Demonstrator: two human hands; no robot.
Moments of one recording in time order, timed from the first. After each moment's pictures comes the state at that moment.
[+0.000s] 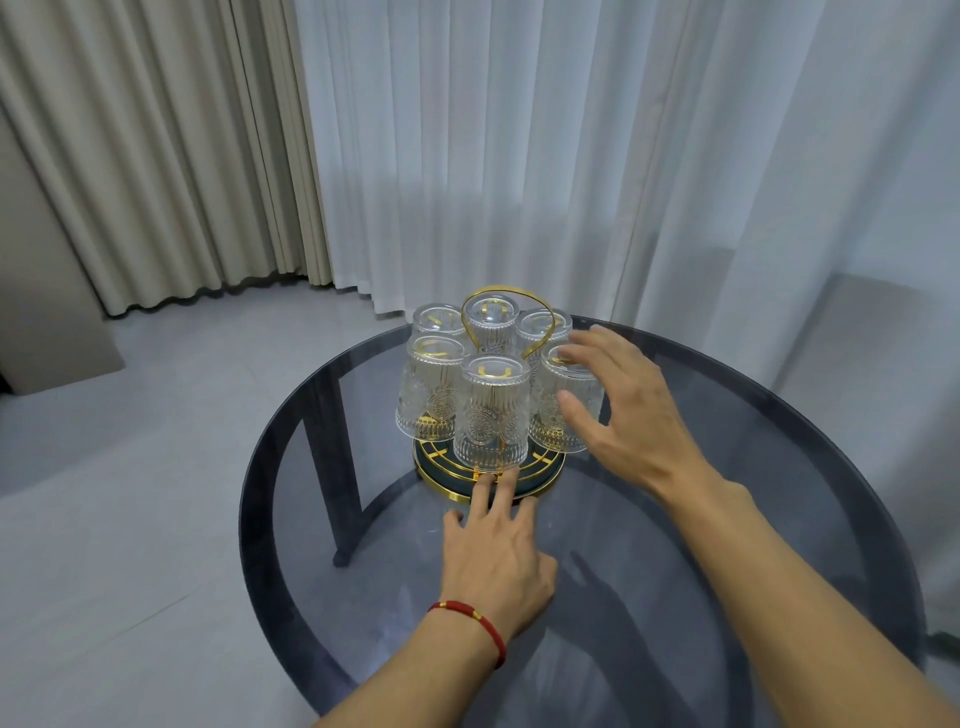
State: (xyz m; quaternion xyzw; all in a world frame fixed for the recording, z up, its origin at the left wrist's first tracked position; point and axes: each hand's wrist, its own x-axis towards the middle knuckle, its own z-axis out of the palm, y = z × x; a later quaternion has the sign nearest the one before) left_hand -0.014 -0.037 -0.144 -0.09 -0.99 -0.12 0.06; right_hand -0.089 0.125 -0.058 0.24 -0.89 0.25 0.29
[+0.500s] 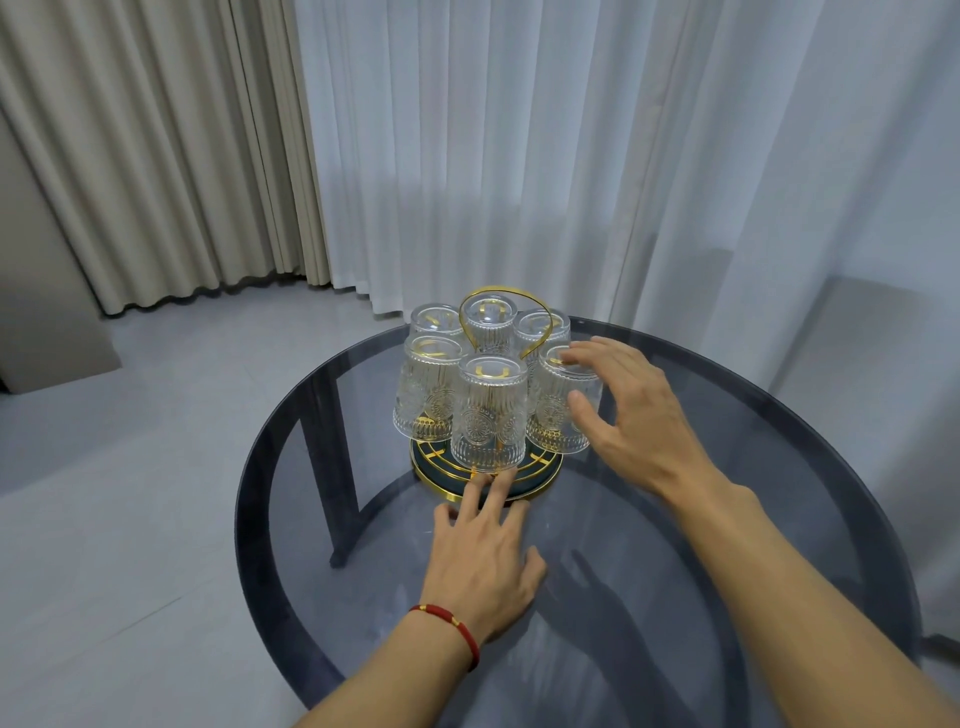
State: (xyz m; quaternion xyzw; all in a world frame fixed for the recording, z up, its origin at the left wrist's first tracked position) left_hand -0.019 -0.053 -0.159 -0.14 -0.98 -0.10 0.11; right_hand -0.088 0.132 -0.058 0.24 -0.90 0.25 0.27
